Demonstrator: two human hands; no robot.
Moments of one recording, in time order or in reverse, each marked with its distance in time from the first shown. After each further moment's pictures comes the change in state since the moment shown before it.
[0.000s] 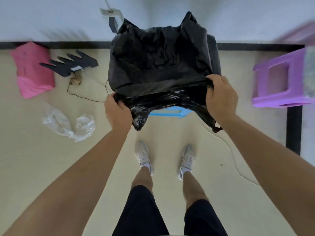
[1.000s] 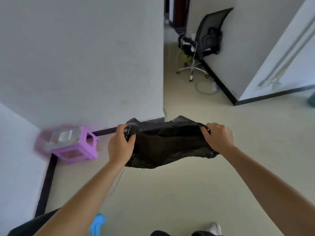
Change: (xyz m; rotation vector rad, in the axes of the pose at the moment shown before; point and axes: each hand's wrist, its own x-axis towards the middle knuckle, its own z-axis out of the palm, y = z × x) left_hand -0.580 0.192 -0.138 0.050 -1.236 1.771; right_hand -0.745 0.036 -0.296 -0.247 0.599 1.586
